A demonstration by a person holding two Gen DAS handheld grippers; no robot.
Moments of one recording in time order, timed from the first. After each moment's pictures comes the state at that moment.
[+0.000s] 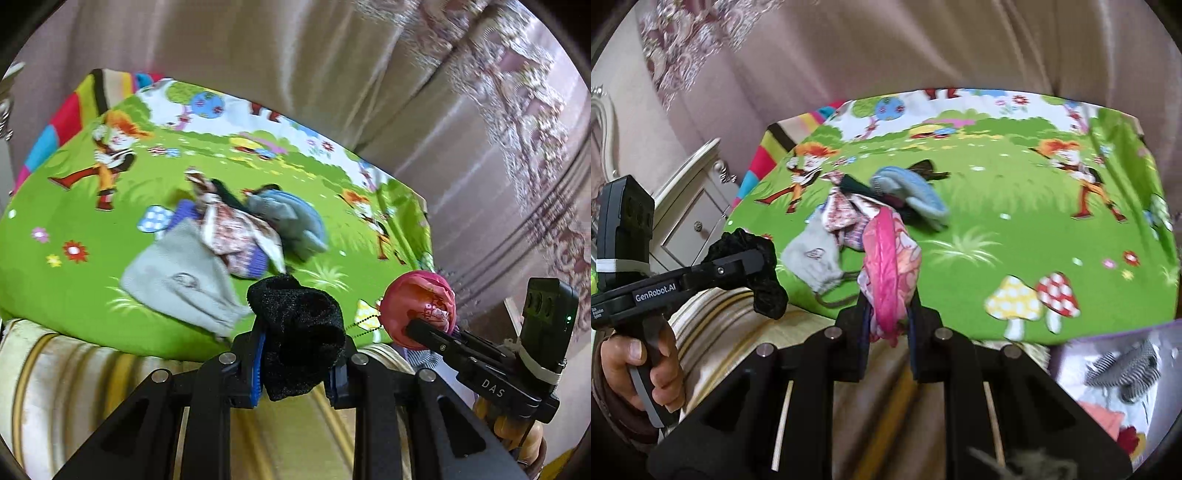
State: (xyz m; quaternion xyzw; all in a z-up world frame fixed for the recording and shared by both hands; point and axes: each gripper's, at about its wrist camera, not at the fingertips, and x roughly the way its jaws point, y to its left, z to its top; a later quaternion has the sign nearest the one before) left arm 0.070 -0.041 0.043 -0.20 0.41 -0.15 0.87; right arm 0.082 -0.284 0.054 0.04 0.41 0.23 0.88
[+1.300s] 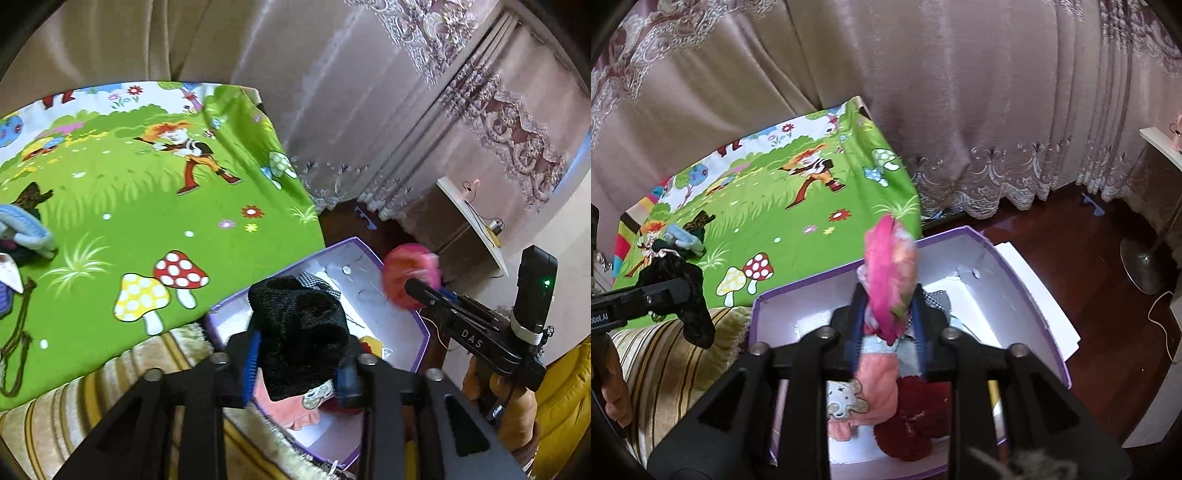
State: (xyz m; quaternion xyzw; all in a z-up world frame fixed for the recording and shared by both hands) left arm 0.086 -0.312 0.051 -0.06 0.47 -0.36 0.80; right arm 0.003 -0.552 0.043 0.12 0.38 -0.08 0.91
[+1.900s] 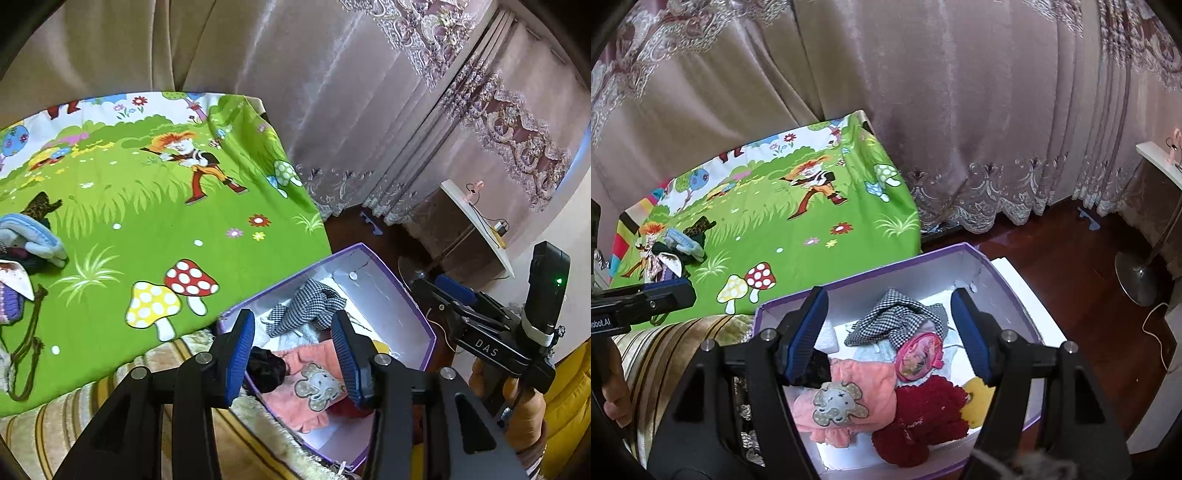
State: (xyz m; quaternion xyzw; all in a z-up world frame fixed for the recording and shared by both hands) left arm 0.082 -0.301 0.058 -0.05 0.45 -0.35 0.82; right arm 0.005 -0.538 0.054 0.09 0.37 -0.08 0.92
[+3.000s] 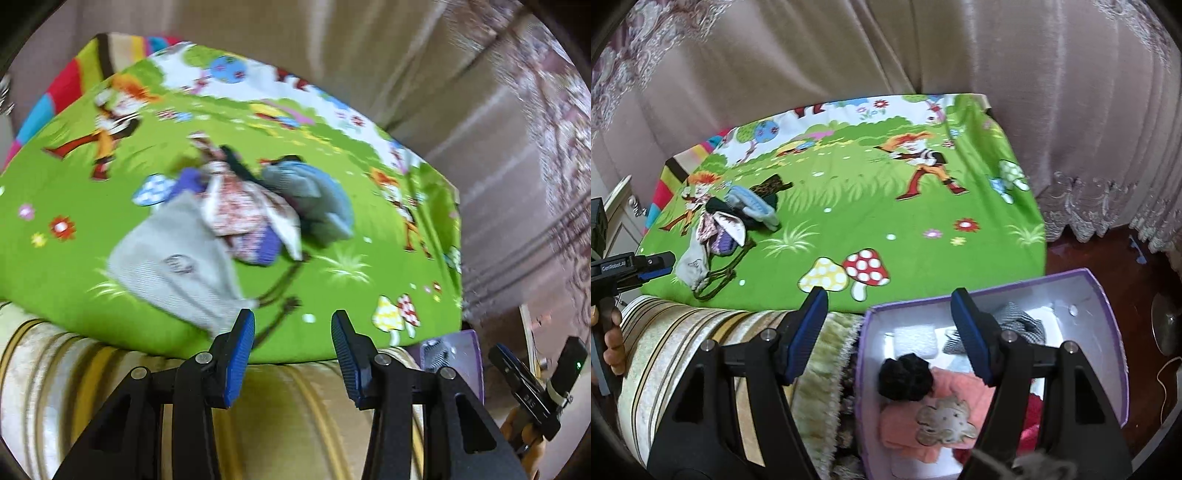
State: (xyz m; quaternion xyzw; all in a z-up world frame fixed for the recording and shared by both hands) left arm 0.108 -0.045 0.015 -0.22 0.48 -0.09 0.84; right arm 0.065 -0.419 0.052 0.04 0.41 0.05 0.91
